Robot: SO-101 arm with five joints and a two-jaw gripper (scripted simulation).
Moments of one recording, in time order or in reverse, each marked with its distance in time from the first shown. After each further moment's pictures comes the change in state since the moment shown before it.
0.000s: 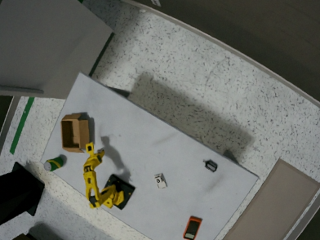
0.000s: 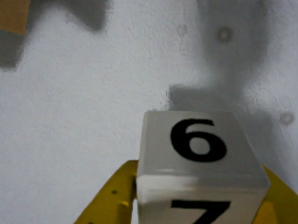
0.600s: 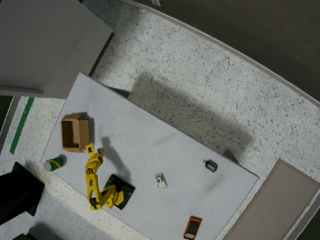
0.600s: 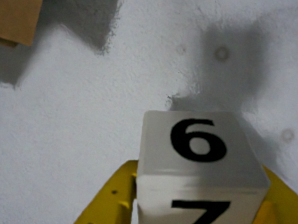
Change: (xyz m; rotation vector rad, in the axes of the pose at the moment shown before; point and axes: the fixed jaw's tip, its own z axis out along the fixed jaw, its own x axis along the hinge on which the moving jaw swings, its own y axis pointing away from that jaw) arm -0.002 0.000 0.003 -0.006 -0.122 0.000
